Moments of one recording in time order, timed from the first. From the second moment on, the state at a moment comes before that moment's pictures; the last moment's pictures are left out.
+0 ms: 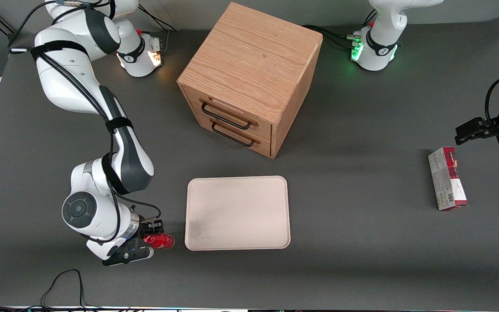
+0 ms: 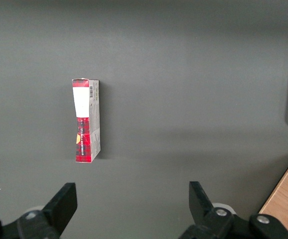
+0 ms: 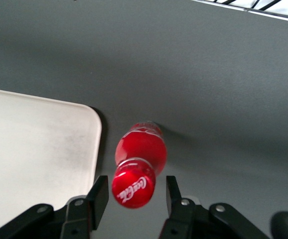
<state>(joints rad) 0.18 0.92 0.12 -0.97 -0.11 1.95 0.10</state>
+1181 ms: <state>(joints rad) 0.18 0.72 0.29 -0.85 -0.20 1.67 0.17</state>
